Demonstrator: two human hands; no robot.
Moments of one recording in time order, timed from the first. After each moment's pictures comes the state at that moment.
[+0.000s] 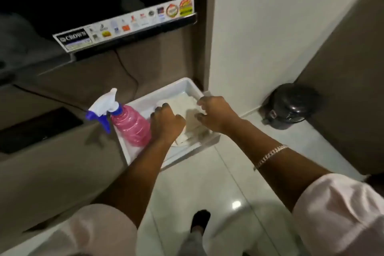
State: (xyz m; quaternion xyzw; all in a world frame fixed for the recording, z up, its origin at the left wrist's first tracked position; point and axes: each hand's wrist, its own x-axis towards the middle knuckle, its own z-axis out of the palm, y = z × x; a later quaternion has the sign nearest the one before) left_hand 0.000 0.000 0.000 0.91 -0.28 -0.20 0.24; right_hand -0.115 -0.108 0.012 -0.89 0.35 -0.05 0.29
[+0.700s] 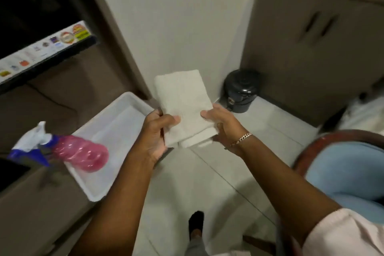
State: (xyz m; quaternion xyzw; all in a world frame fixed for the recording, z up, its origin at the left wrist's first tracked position) left_hand -0.147 -0.007 0.070 0.46 -0.22 -0.62 0.60; right_hand -0.325 -0.074 0.052 -0.39 0.44 -0.29 0.75
